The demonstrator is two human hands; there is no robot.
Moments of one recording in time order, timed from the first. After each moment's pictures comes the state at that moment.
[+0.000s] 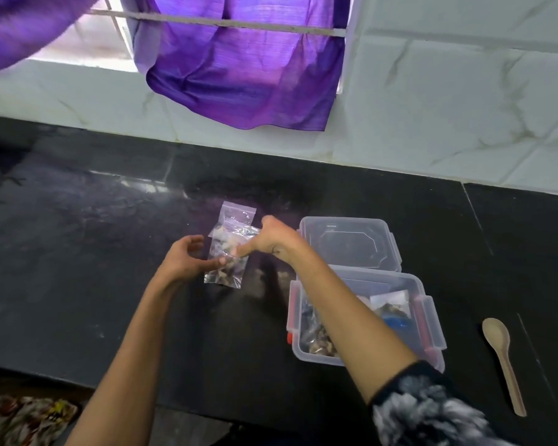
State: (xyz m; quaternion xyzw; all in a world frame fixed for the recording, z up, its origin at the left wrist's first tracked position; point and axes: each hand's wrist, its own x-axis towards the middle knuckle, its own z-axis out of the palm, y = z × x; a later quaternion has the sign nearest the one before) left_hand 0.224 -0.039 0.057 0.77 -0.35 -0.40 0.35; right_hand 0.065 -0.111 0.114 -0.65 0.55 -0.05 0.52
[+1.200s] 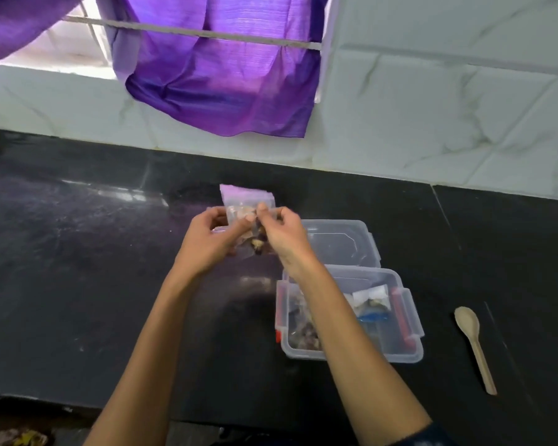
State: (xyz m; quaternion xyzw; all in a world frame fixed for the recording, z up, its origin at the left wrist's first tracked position) left_hand 0.158 -0.038 0.127 0.62 -0.46 -0.40 0.50; right_hand 0.043 -0.094 0.111 -0.51 0.56 -0.36 0.55
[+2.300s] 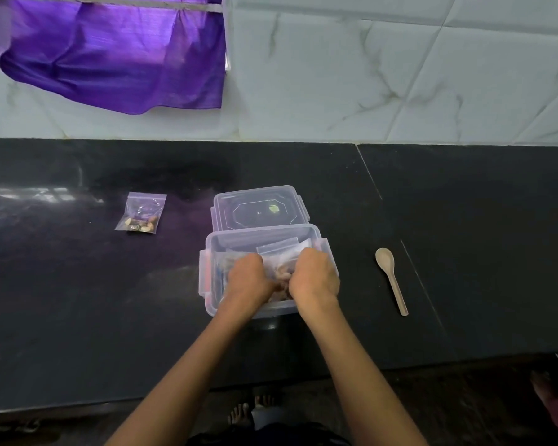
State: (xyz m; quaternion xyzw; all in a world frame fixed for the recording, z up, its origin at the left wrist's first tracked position) left_hand -0.010 -0.009 0.070 0.72 -0.58 -0.36 0.14; right_hand -0.106 -0.003 0.105 -0.55 0.79 -0.07 0.25
